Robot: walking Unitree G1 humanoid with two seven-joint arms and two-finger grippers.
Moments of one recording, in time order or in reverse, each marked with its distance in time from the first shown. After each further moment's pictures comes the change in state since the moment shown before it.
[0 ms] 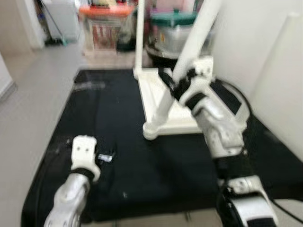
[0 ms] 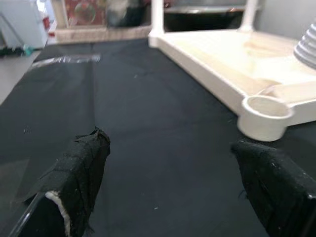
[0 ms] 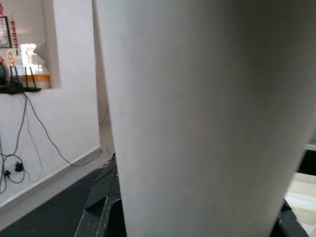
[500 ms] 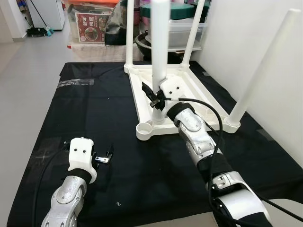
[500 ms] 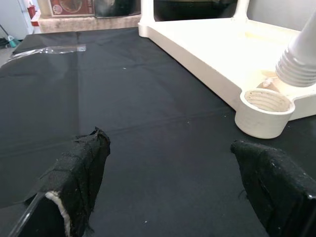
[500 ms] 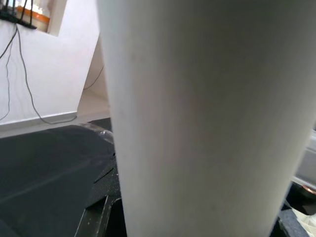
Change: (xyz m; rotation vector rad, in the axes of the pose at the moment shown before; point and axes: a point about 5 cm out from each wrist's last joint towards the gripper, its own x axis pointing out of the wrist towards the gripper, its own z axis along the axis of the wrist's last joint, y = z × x) left arm -0.001 0.001 0.001 0.002 0.000 0.012; right arm 0.007 0.024 -0.046 -0.363 -0.004 0.118
